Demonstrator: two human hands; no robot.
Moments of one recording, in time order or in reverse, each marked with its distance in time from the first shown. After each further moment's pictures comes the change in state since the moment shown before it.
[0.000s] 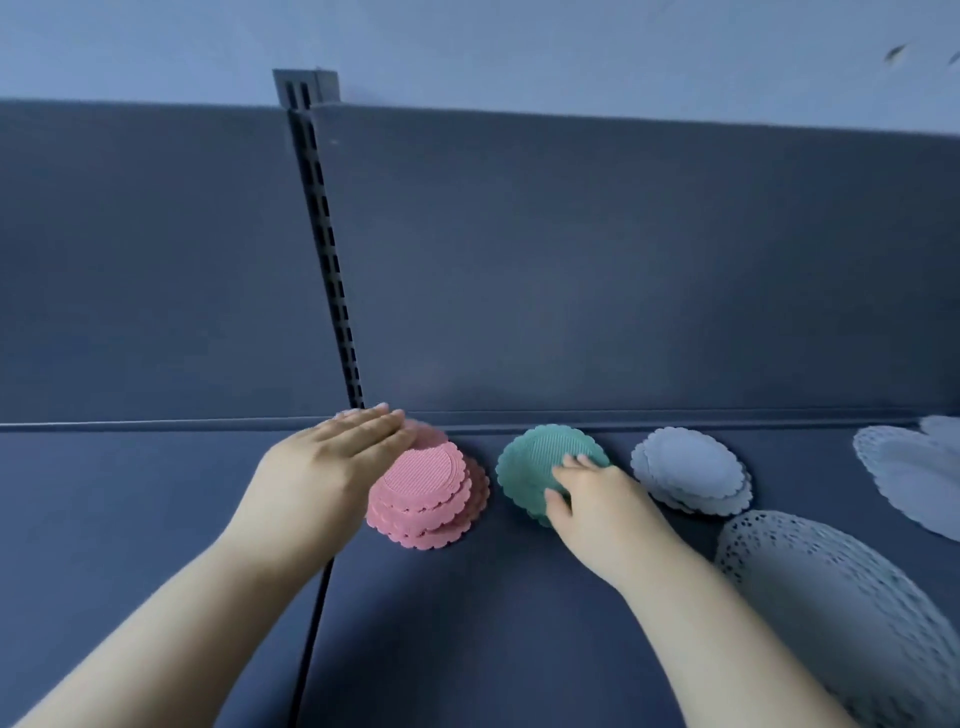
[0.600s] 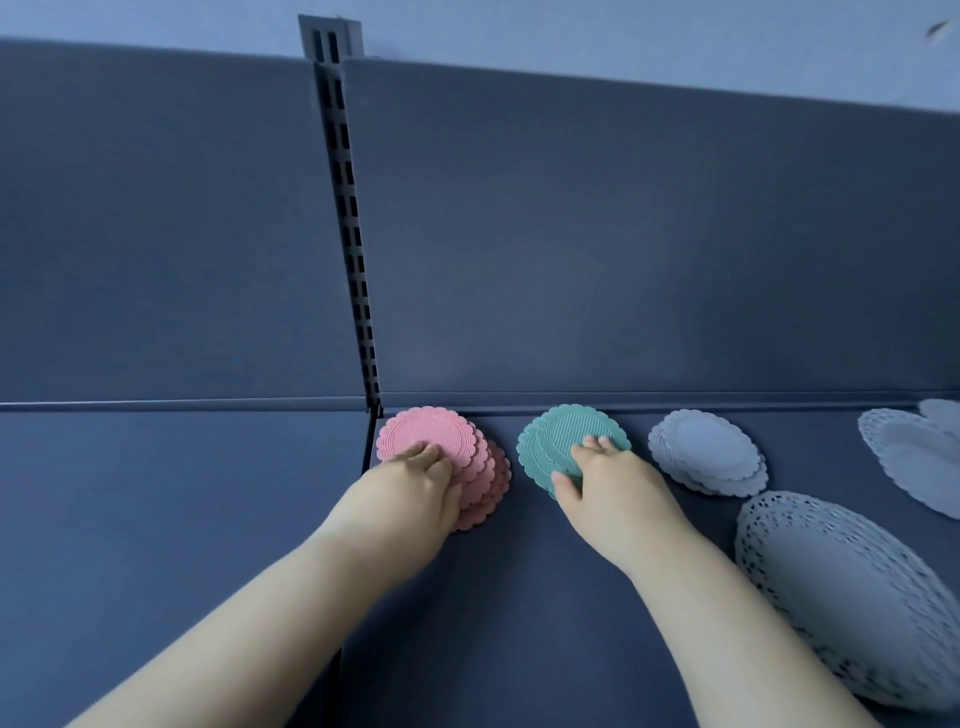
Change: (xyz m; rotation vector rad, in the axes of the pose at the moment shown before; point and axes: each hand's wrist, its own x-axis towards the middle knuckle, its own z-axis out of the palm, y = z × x) left_hand -0.007 0.008 0.055 -0.019 -0.383 -0.047; right_hand 0.006 -0.020 0.010 -0.082 0.000 0.119
